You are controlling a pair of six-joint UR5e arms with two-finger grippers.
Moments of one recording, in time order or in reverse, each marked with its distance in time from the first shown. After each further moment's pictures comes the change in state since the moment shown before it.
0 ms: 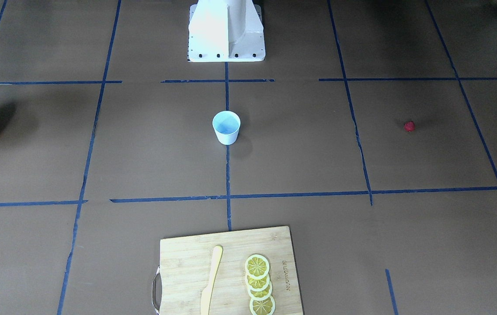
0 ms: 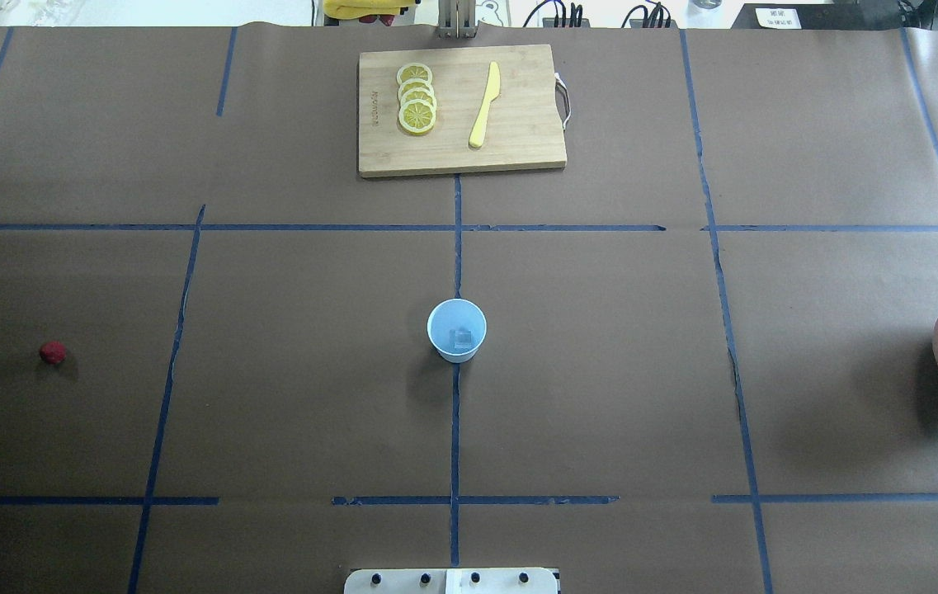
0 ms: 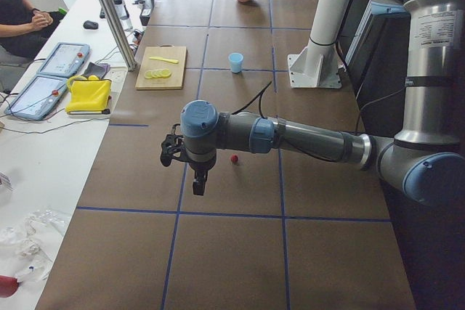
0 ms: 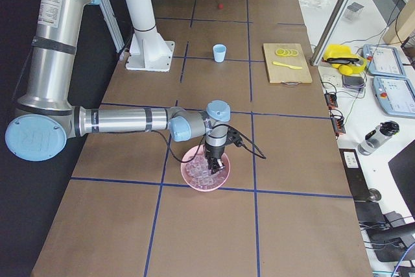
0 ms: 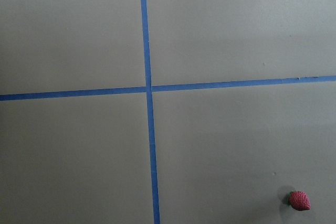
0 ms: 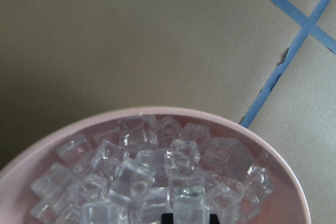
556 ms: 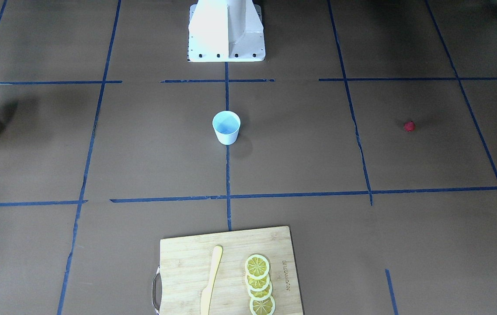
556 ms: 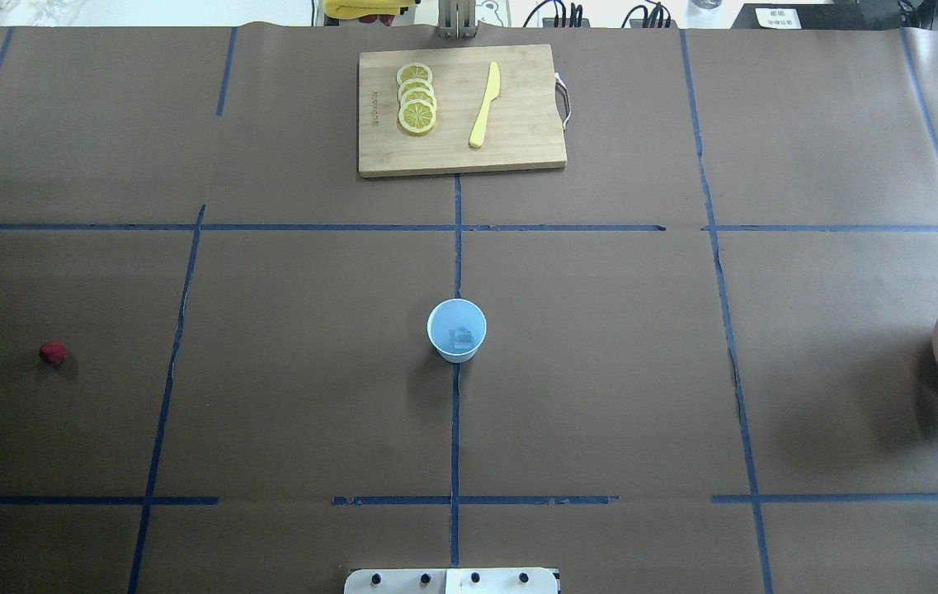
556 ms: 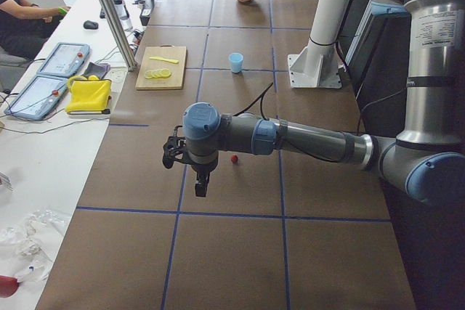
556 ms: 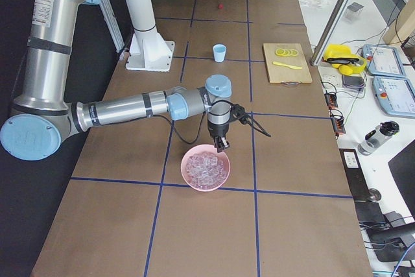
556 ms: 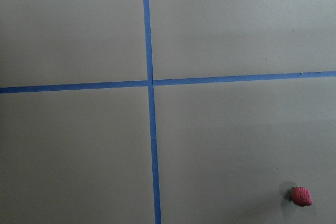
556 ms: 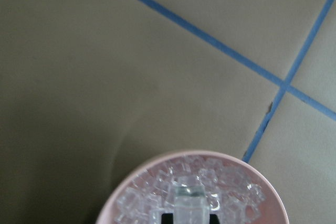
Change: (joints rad) left arm 0.000 0.008 0.000 -0.001 -0.001 0.000; right arm 0.107 0.044 0.217 -0.170 0.104 0.016
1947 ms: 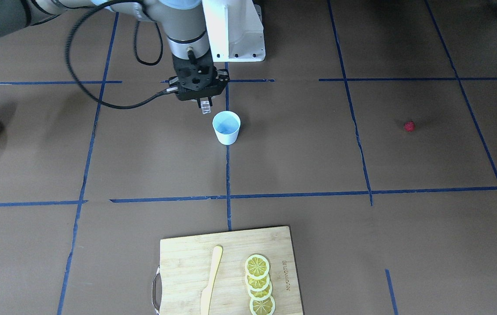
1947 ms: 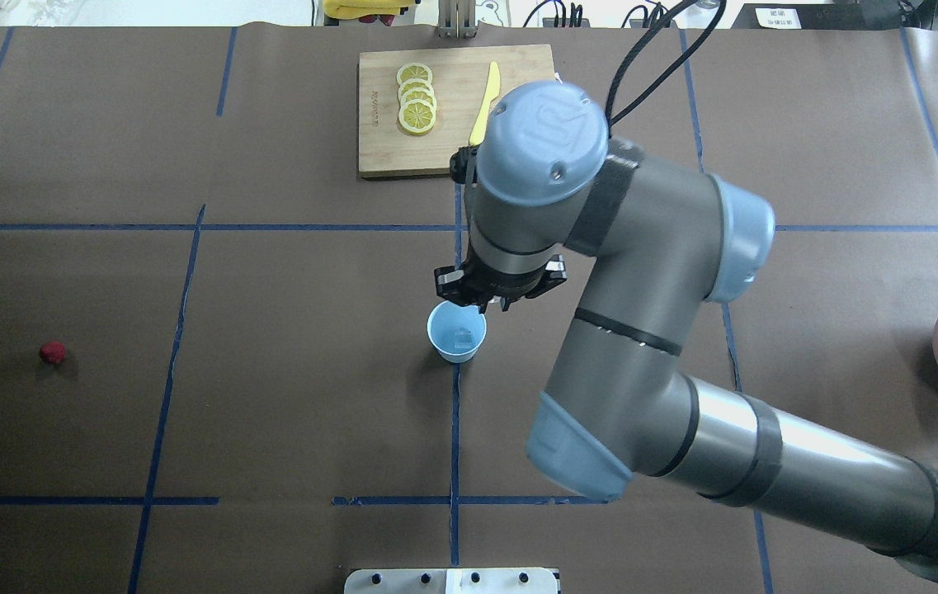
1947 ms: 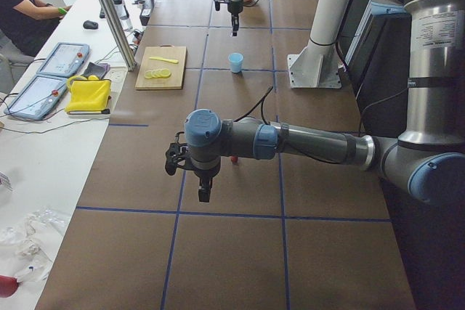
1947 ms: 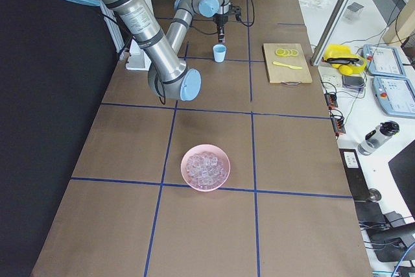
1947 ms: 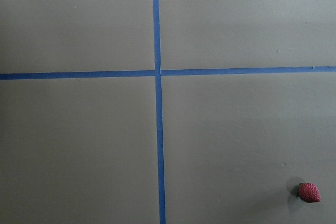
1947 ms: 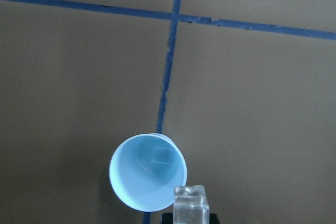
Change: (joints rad) left arm 0.002 0.014 0.018 0.000 0.006 -0.006; right arm -0.739 0.981 -0.207 -0.310 -0.254 1.142
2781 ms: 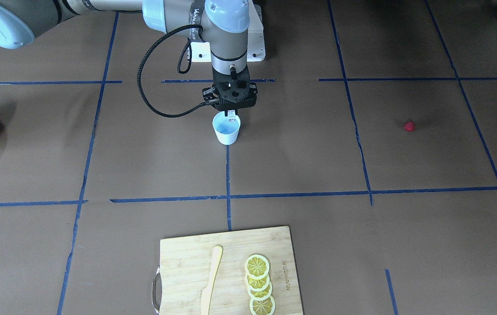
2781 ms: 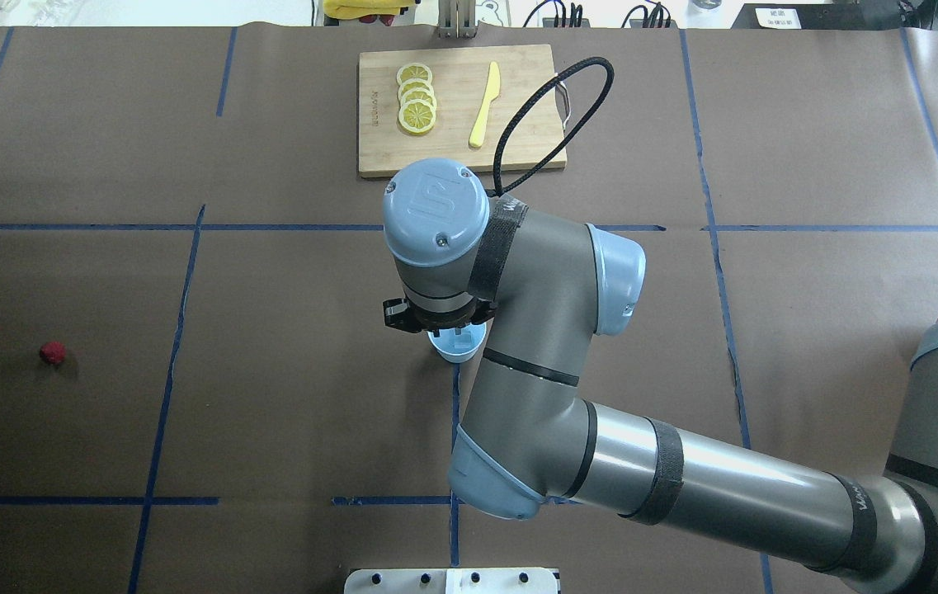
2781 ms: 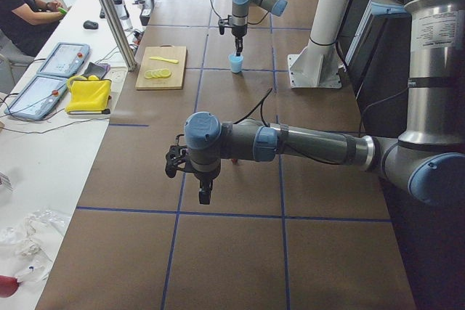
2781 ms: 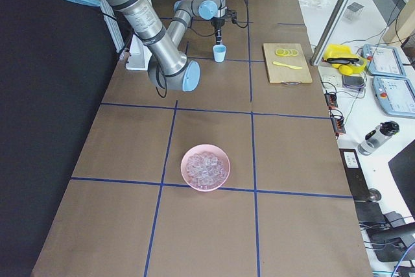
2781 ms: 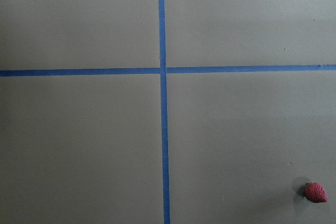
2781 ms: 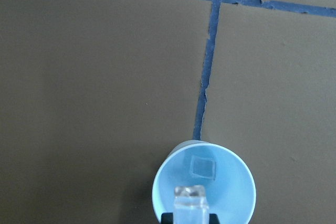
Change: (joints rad) left arm 0.000 0.000 0.007 -0.002 0.002 0.001; right arm -0.063 0.070 -0.170 0.073 -0.068 0.034
